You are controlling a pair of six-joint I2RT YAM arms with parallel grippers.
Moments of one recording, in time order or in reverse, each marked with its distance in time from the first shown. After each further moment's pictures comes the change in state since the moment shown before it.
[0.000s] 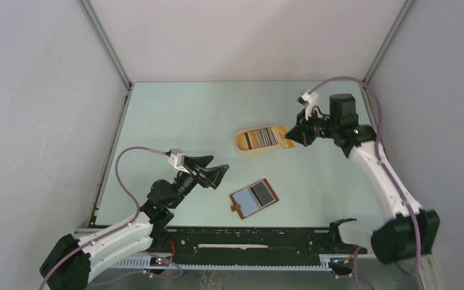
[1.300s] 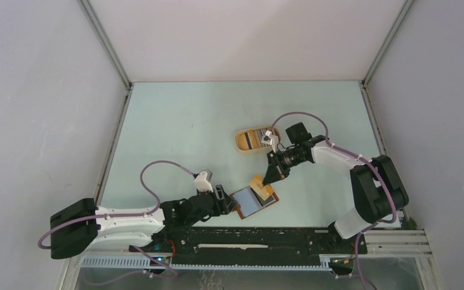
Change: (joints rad) left arm -0.453 0.261 0.096 -0.630 -0.345 -0.581; right arm 0.219 0.271 -0.289 0.079 -0.273 0.082
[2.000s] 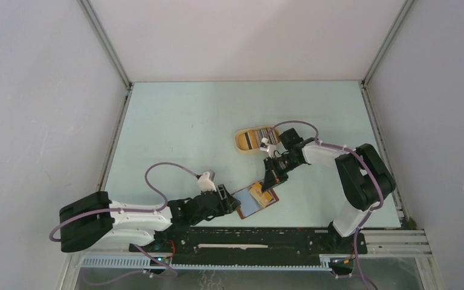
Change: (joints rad) left arm 0.000 0.138 0.013 0.097 0.028 -0.116; right arm 0.040 0.144 -0.003 0.011 0.073 0.171
